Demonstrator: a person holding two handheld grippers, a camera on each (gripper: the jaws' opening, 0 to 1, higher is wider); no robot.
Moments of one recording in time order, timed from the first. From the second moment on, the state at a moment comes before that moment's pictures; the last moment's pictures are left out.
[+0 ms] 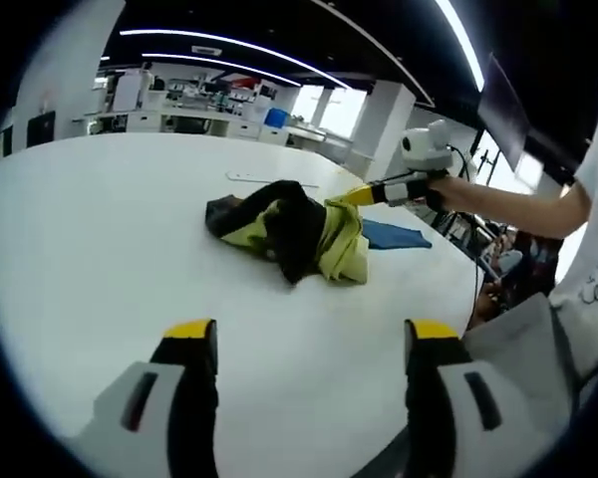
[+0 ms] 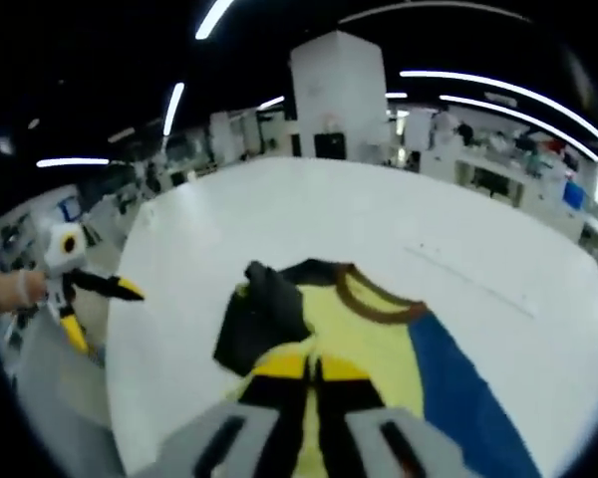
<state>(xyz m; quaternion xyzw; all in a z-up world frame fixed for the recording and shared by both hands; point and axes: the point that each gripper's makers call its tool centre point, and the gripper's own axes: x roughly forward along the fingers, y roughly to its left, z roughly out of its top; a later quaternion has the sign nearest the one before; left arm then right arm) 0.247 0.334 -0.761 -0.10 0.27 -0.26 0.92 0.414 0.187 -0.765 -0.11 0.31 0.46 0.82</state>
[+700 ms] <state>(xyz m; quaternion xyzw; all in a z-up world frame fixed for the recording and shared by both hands) 0.251 0.329 -0.763 -0.10 0.27 -0.27 0.92 0.396 0.188 -0.765 -0.12 0.28 0.49 0.82</state>
